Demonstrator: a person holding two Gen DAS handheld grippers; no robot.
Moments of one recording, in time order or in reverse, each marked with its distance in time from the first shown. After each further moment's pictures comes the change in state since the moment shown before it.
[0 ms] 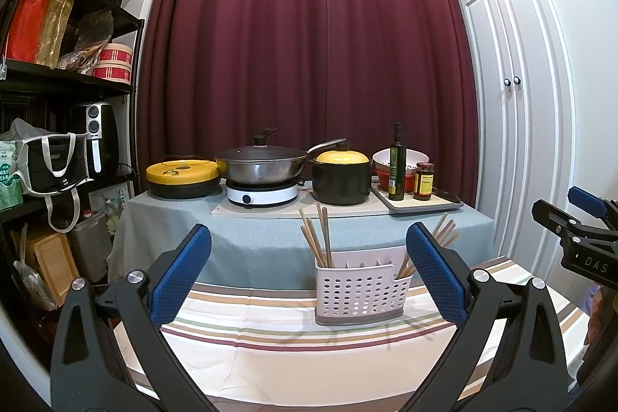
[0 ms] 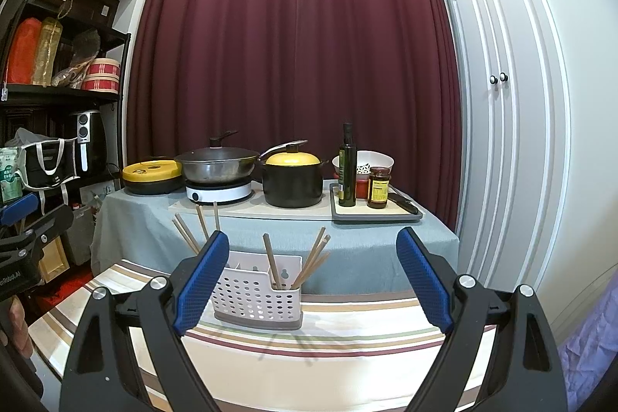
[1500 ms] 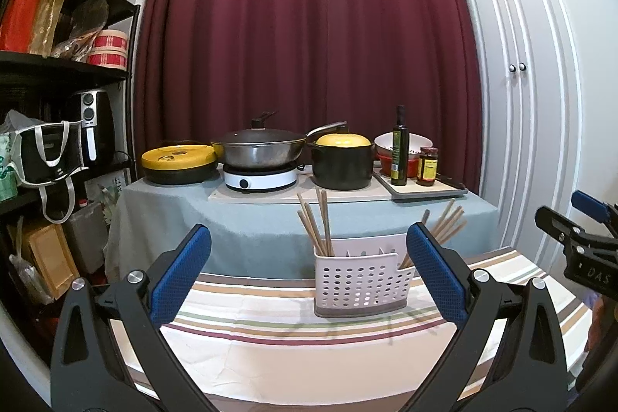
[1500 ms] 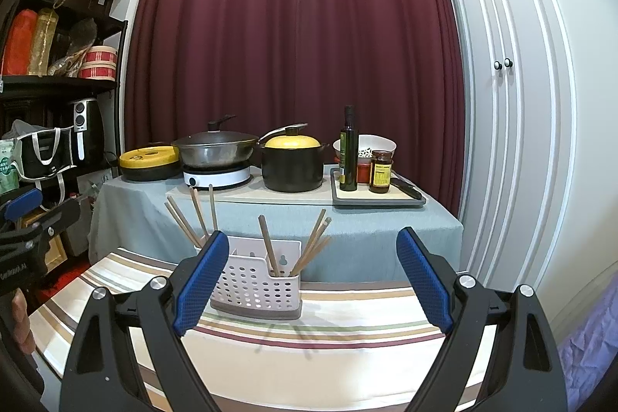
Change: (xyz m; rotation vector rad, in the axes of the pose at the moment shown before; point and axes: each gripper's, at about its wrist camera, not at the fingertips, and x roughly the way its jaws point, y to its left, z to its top) left arm 0.029 -0.006 -0.007 -0.008 0.053 0.008; right arm 0.015 0.003 -0.011 -0.003 0.046 -0.001
